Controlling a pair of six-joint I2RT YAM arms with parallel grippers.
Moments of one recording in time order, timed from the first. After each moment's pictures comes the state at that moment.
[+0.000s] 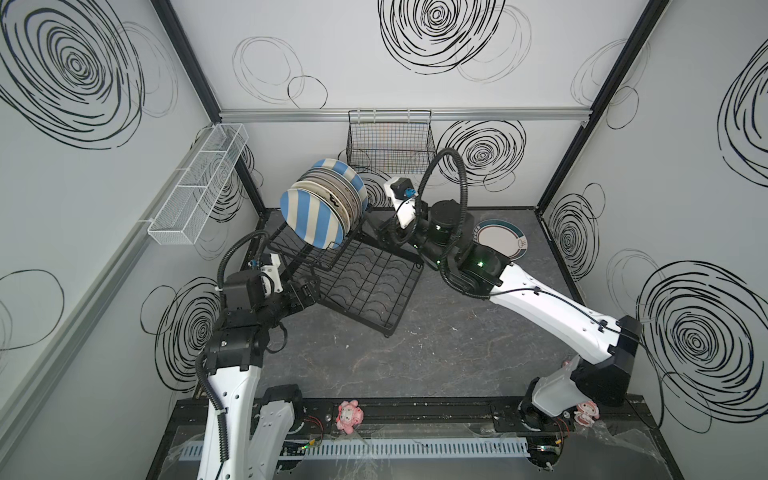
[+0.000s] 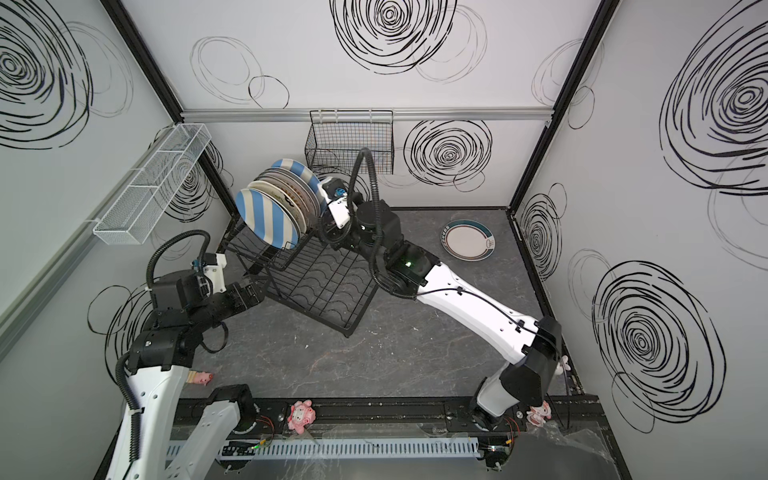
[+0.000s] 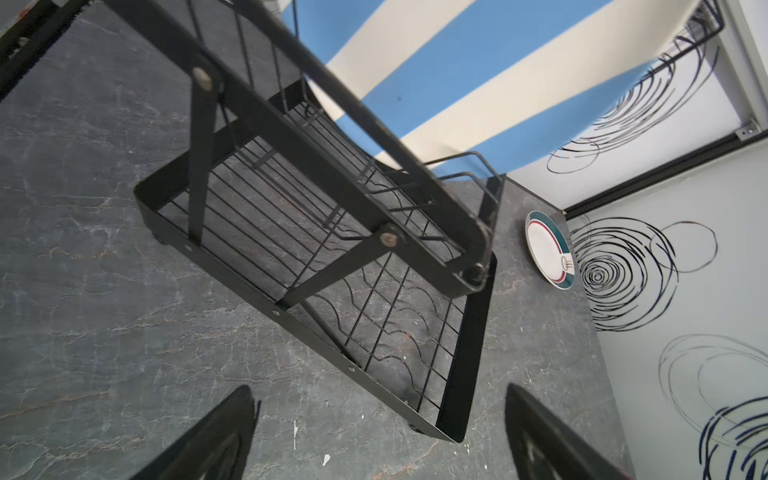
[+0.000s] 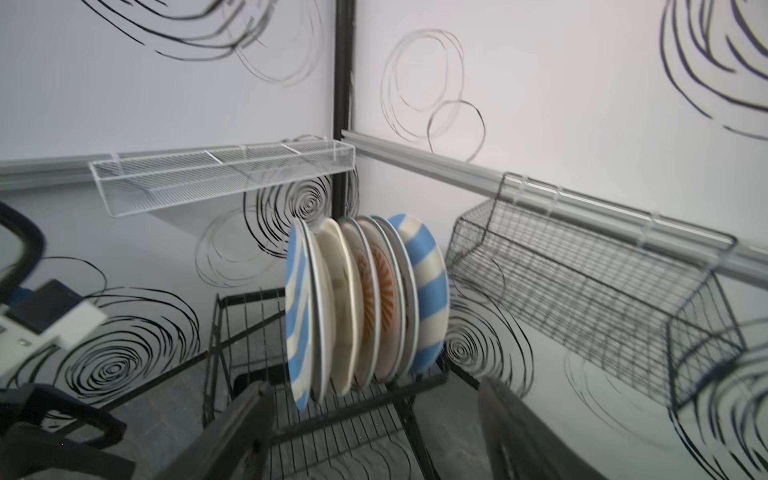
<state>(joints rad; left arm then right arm) 0.12 0.72 0.90 -0.80 0.39 -0.40 0.85 1.50 1.53 -0.09 0.18 -0.05</state>
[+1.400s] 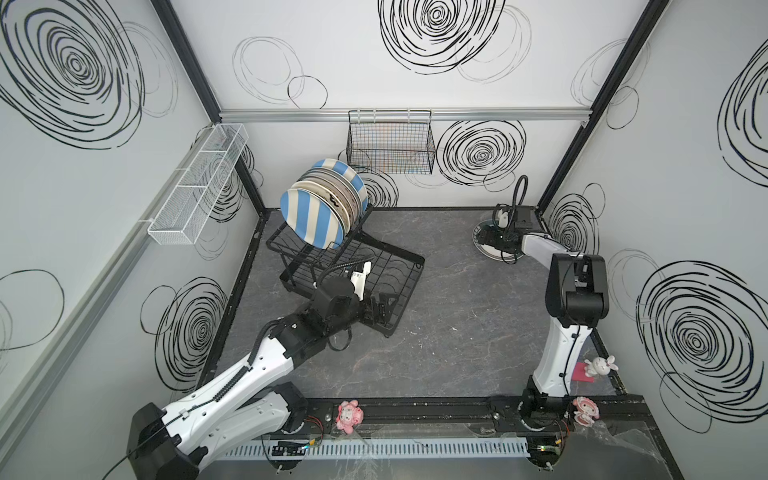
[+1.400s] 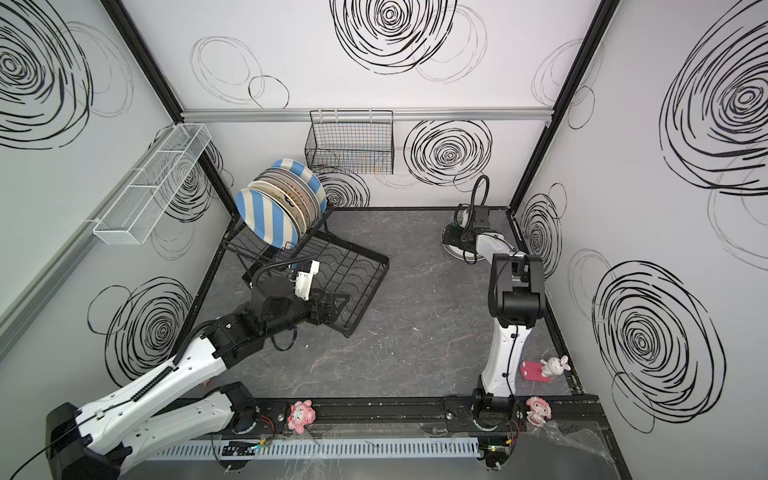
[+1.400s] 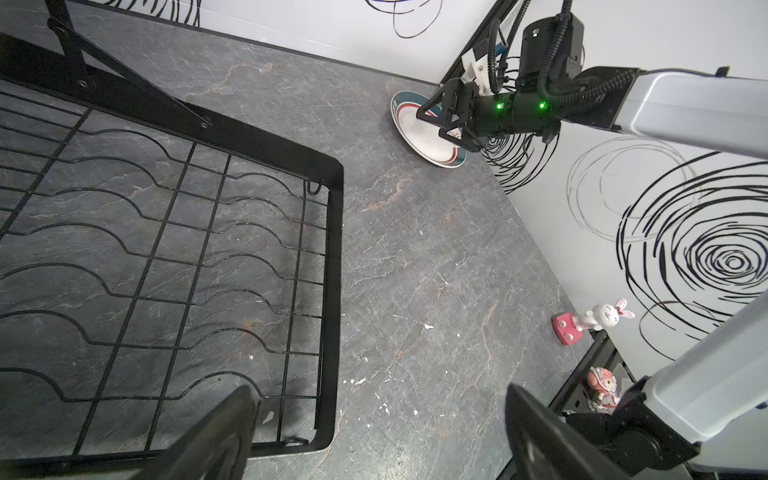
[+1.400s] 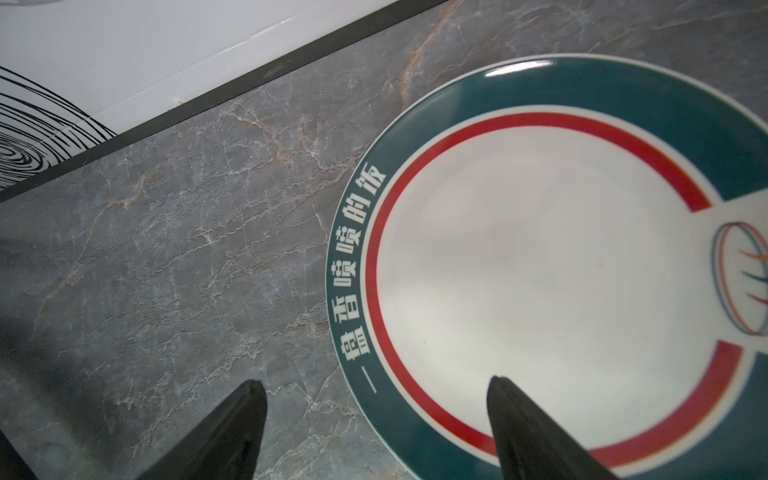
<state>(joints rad) -0.70 0.93 0.74 -0.29 0.06 -0.56 -0.06 2.05 1.46 -0.28 -0.21 0.27</state>
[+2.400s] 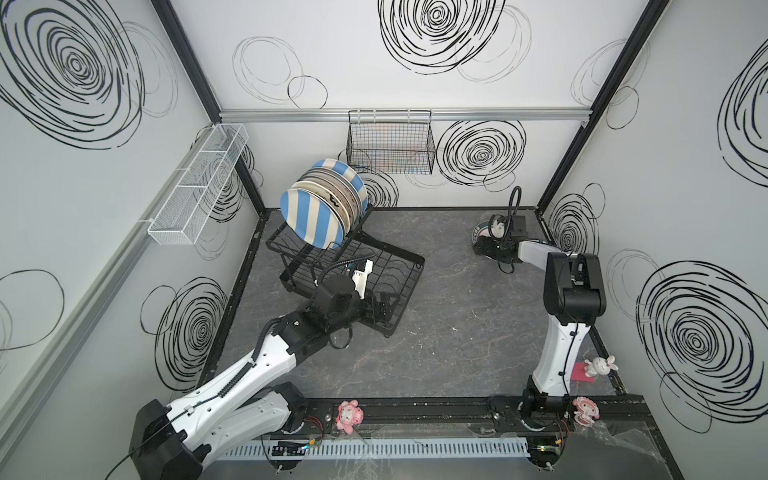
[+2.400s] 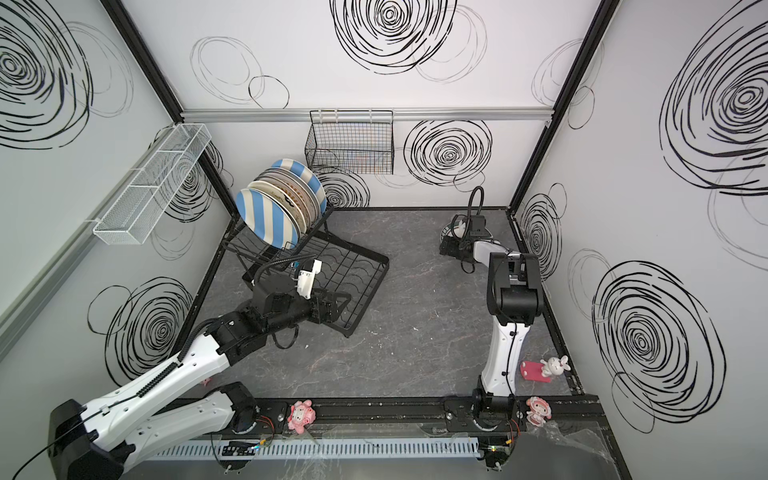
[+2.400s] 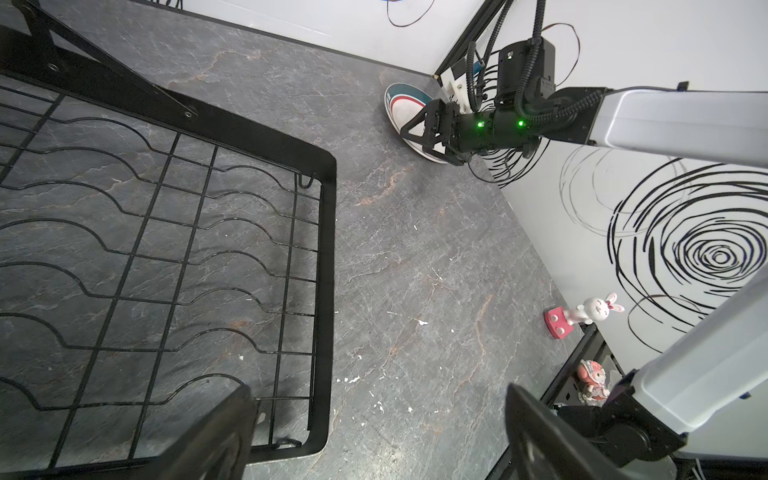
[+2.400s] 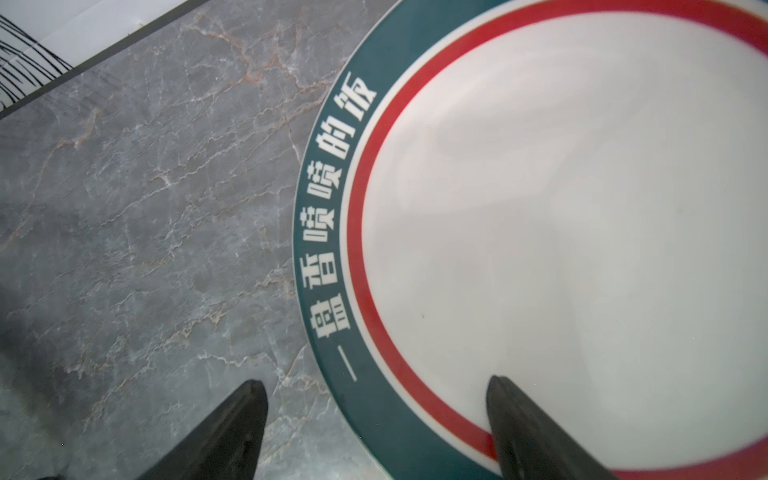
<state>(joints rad) -0.68 0.95 0.74 -0.28 0.11 -0.56 -0.04 2.05 1.34 -0.22 -0.24 0.25</state>
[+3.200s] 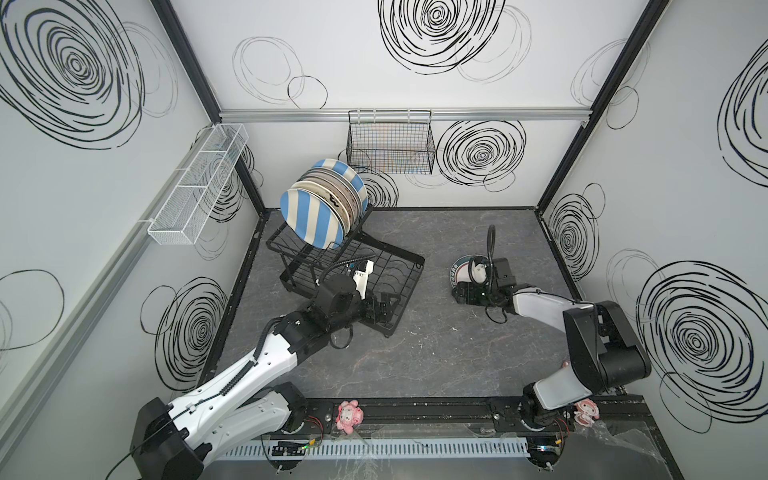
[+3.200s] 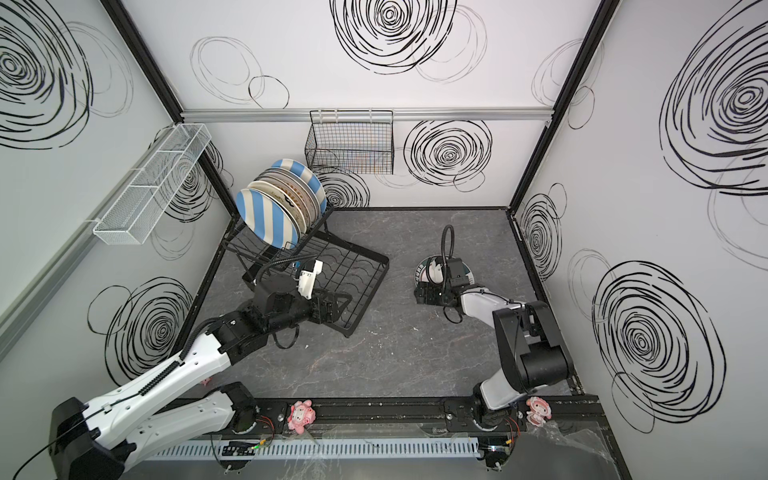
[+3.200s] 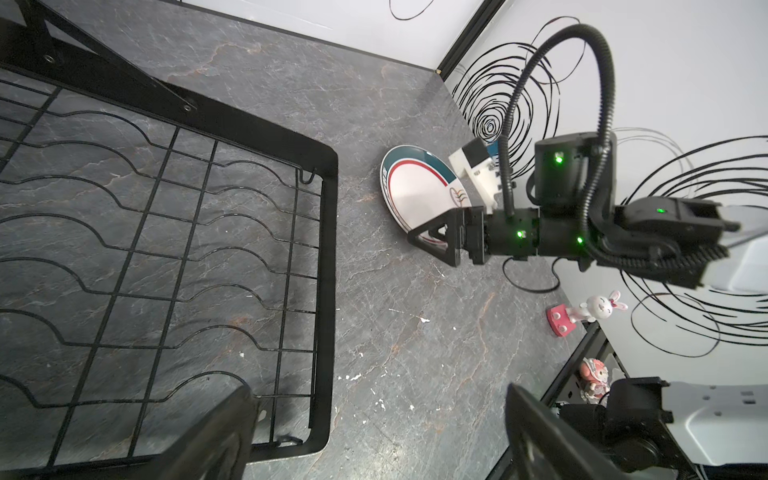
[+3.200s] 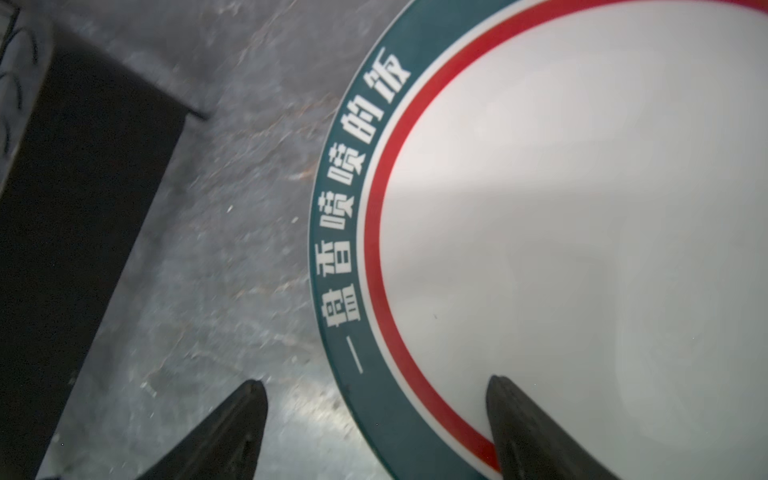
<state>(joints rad) -0.68 0.97 0.74 -0.29 0.12 -0.55 0.26 1.51 0.67 -0.12 -0.26 0.33</state>
